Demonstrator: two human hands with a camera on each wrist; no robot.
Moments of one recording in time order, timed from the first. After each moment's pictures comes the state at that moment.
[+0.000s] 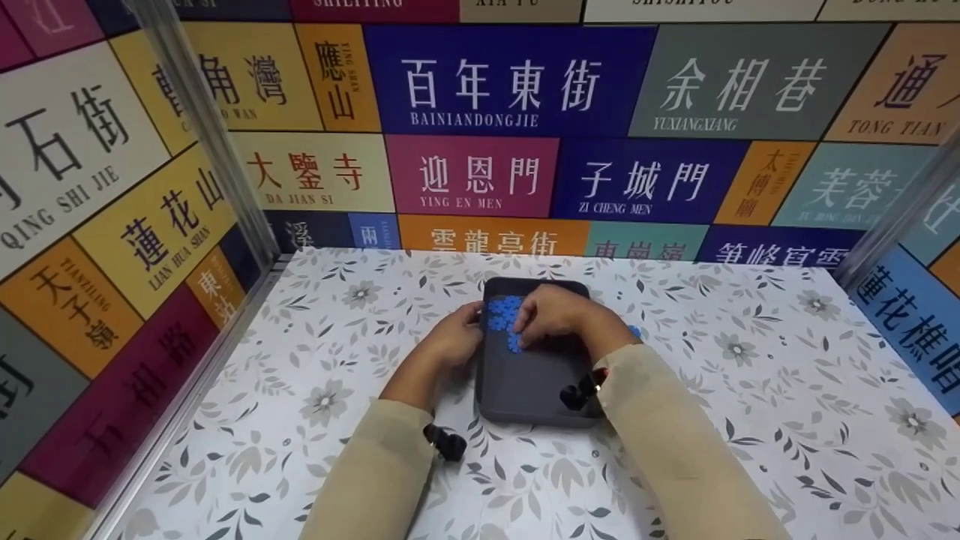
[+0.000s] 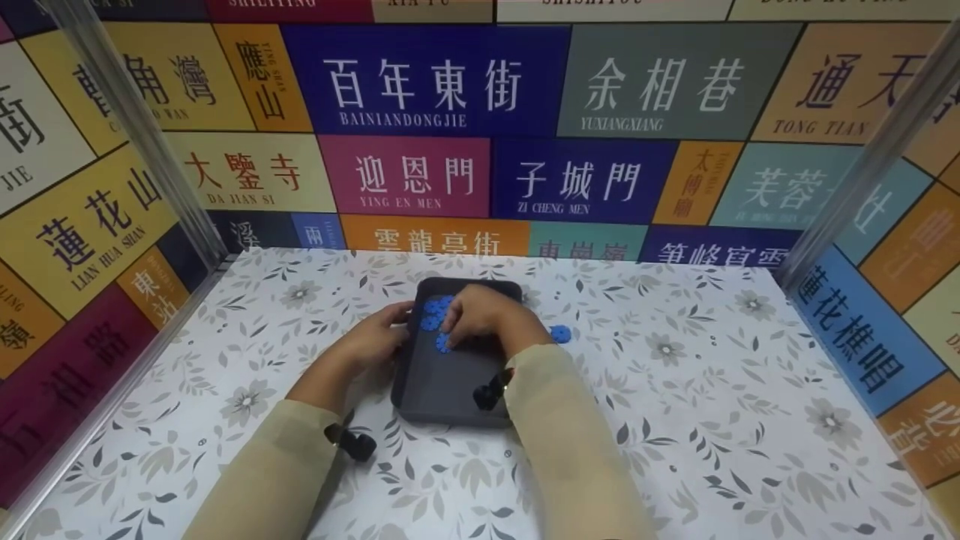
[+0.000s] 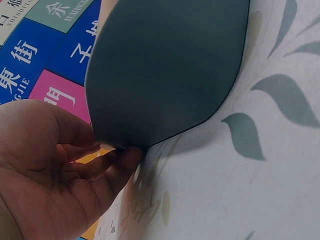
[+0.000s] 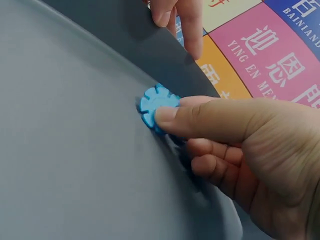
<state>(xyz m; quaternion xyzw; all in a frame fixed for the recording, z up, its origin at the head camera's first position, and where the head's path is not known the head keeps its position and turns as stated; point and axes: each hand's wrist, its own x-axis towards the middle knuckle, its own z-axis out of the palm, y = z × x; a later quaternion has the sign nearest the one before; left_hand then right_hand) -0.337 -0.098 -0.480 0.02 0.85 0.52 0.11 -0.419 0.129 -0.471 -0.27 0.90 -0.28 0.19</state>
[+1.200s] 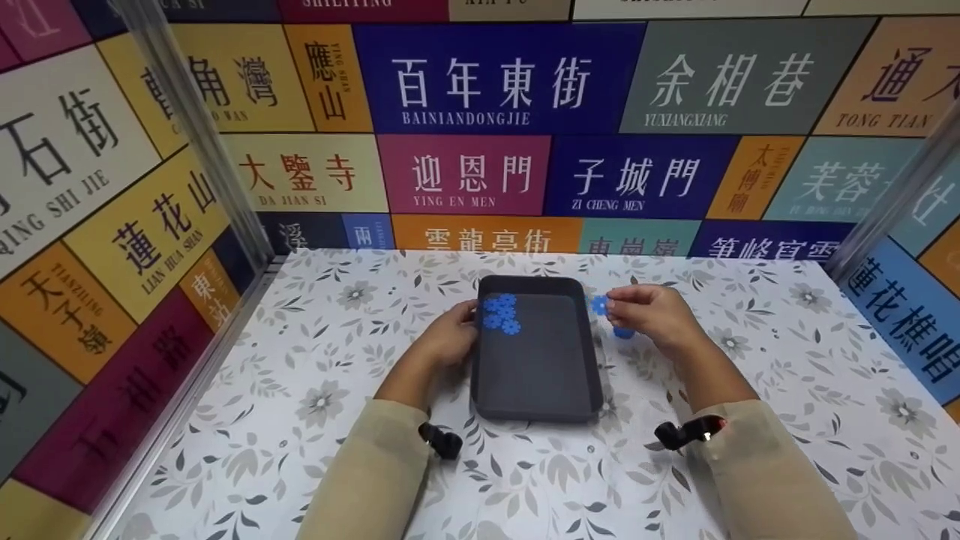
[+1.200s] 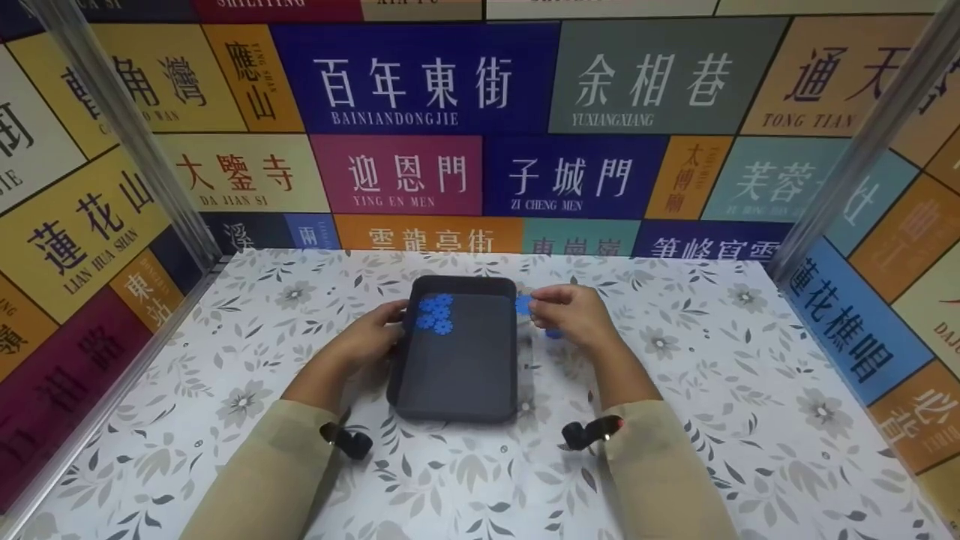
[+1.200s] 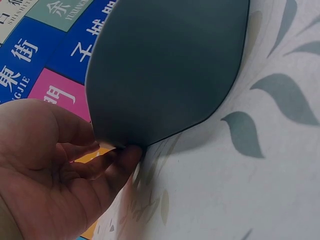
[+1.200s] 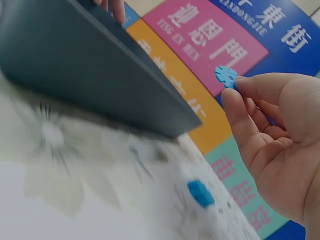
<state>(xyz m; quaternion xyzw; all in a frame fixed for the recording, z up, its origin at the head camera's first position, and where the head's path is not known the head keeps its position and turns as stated) -0.336 -0.101 -0.482 0.04 0.86 0.50 0.11 -0.359 0.263 -0.463 -0.03 0.76 -0.64 0.08</state>
